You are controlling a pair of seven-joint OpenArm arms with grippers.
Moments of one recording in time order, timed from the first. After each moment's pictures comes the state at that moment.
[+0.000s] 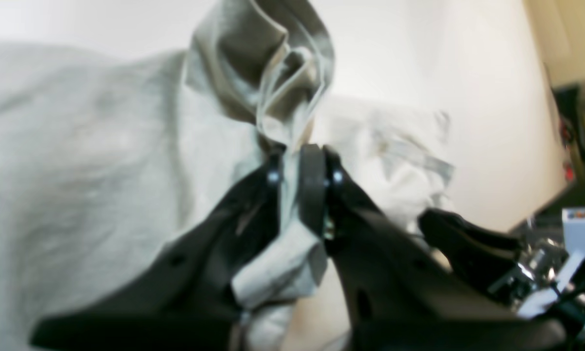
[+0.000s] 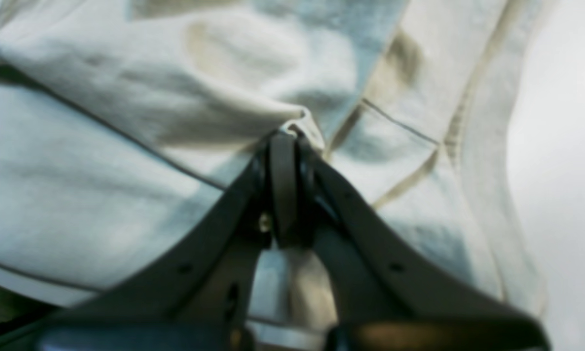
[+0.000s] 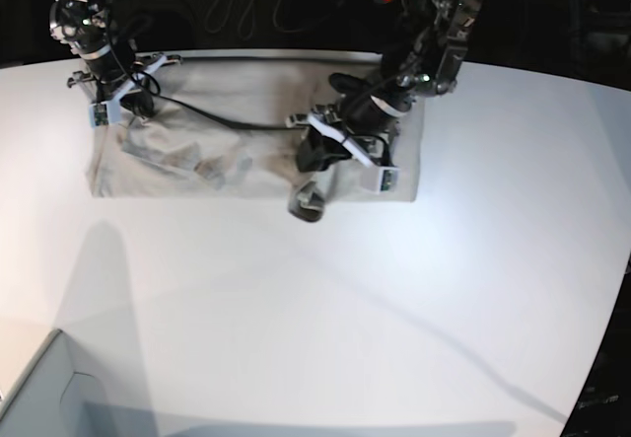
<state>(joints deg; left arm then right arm) 11.1 -2.5 16.5 84.1 -36.5 -10.3 22.3 -22.8 2.9 25.2 81.6 -0.9 32.6 -12.9</state>
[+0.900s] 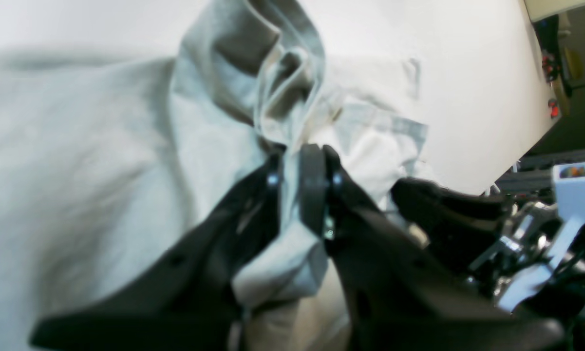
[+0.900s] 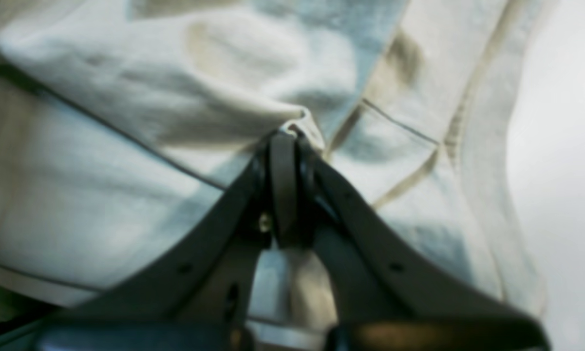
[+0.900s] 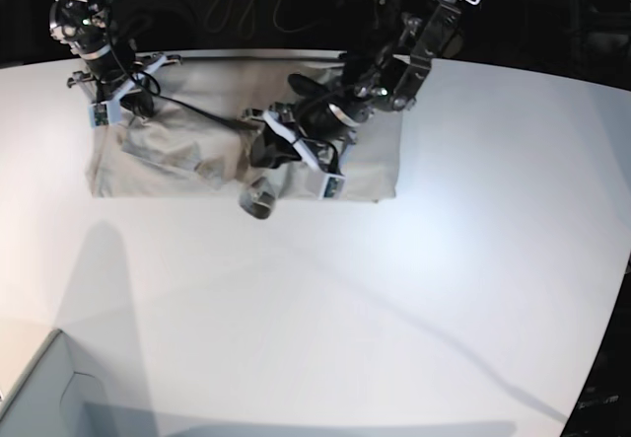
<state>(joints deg) 5.2 -1.4 25.3 78.5 -36.5 -10.2 22.2 -22.8 2.9 25.2 81.7 -0.9 32.6 -13.0</state>
